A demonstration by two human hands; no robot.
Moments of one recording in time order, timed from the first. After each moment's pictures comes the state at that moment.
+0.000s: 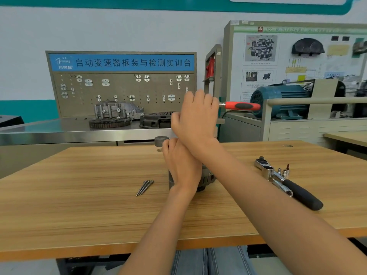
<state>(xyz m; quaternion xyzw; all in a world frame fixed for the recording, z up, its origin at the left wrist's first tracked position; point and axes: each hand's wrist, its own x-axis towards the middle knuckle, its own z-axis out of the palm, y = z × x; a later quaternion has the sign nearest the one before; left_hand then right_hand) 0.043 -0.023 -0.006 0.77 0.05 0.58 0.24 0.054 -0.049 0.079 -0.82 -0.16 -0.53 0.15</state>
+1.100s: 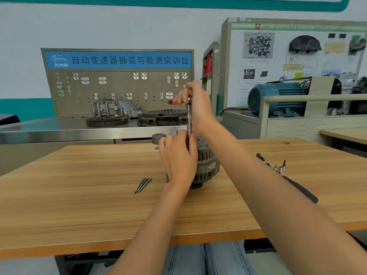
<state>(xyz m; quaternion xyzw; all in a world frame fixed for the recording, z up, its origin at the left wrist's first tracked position) 0.035 -0.020 -0.003 0.77 0.03 0.57 0.29 0.057 -0.059 0.106 -0.55 -0.32 -0.11 0.76</state>
